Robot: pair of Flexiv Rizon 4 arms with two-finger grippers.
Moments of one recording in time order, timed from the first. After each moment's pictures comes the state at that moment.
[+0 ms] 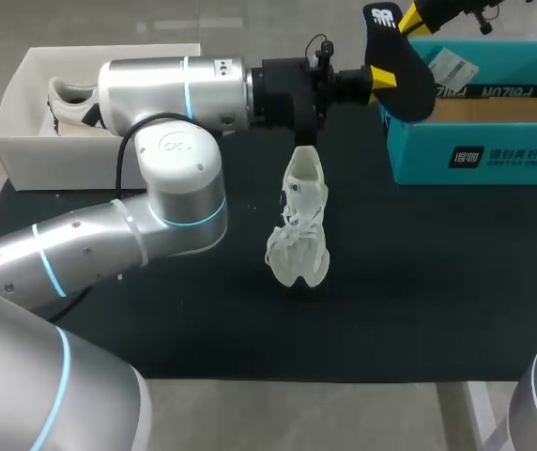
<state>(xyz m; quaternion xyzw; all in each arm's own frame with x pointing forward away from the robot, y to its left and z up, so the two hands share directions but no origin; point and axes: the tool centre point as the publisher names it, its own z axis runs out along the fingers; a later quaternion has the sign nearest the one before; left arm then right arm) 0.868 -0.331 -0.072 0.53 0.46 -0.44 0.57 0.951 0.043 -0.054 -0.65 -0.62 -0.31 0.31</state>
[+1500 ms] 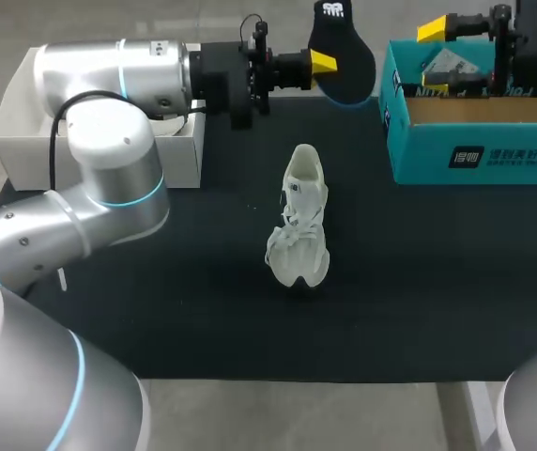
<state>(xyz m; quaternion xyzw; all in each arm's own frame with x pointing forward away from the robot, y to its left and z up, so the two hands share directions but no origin) 0.877 -0.252 -0.055 0.52 0.47 -0.46 0.55 0.866 0.033 -0.050 -0.54 -0.56 -0.55 0.29</state>
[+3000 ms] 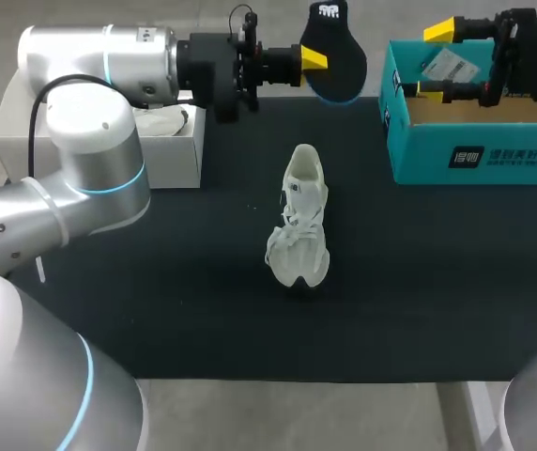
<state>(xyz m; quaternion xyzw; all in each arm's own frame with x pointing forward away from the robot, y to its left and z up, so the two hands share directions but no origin) 0.869 -0.238 -0.044 0.53 0.47 -0.47 0.52 0.865 0.032 -0.052 -0.52 -0.53 -0.55 0.39</state>
